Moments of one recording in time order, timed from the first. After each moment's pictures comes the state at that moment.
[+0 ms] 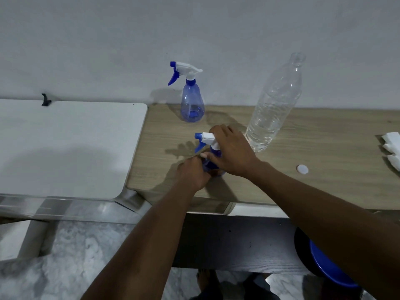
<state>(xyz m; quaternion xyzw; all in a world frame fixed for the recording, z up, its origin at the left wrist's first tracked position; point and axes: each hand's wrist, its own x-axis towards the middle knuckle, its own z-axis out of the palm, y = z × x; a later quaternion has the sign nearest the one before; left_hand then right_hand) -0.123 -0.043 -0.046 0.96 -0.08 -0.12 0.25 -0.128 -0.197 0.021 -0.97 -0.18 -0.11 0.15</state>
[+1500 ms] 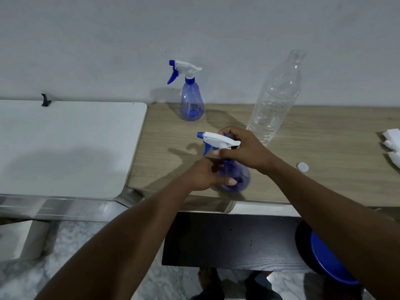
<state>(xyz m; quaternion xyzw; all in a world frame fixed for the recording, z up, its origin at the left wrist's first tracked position) -0.135 -0.051 -0.010 0.79 -0.15 -0.34 0.49 -0.139 -0.222 0.040 -0.84 -0.05 0.04 0.54</state>
